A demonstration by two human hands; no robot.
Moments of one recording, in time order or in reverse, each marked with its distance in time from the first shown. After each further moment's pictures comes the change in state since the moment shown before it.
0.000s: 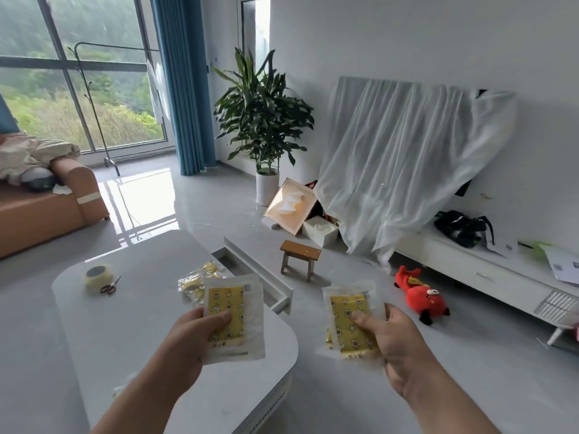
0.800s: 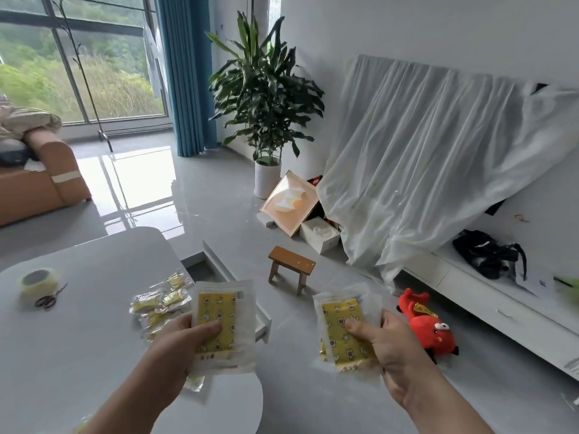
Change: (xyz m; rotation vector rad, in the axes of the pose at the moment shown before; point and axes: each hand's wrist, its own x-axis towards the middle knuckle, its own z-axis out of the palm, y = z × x) left_hand 0.234 0.035 0.128 -0.022 0.083 -0.010; right_hand 0.287 -0.082 -0.028 -0.066 -0.103 0.090
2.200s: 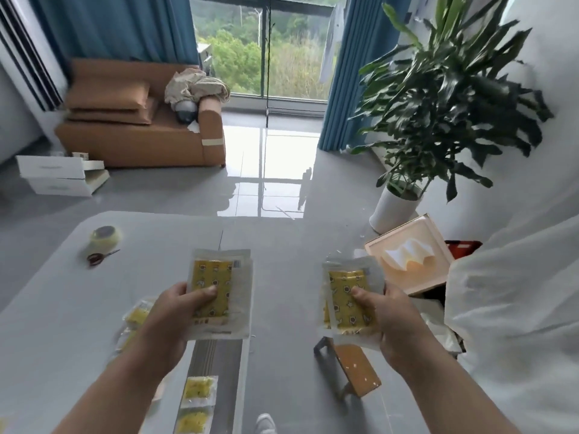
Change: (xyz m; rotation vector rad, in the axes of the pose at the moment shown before) left_hand 0.433 0.136 0.131 -0.267 0.631 0.158; right_hand 0.599 -0.226 0.139 -0.271 -0.600 0.079
